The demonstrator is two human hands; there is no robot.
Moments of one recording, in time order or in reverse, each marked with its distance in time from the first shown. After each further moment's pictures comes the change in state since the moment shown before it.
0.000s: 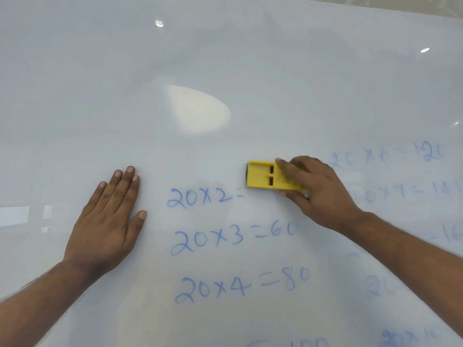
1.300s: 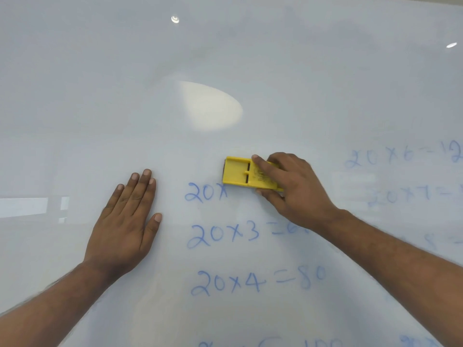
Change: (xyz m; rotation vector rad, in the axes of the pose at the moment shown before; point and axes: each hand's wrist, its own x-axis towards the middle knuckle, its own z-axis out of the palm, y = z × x) left_hand -0.020 0.002 0.006 0.008 0.028 0.005; right_hand 0.033 -0.060 0.028 0.033 0.020 -0.061
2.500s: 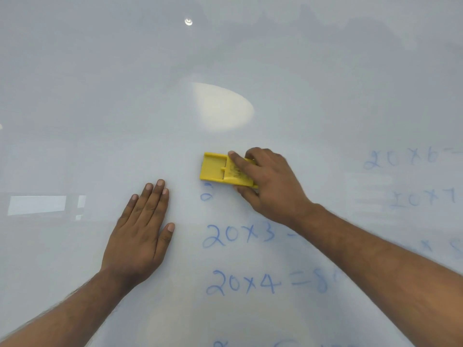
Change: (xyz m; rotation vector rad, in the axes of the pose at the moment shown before) left_hand -0.018 0.001 -0.001 -0.005 -0.015 -0.011; right_hand 0.042 -0.049 0.024 0.030 -0.013 -0.040
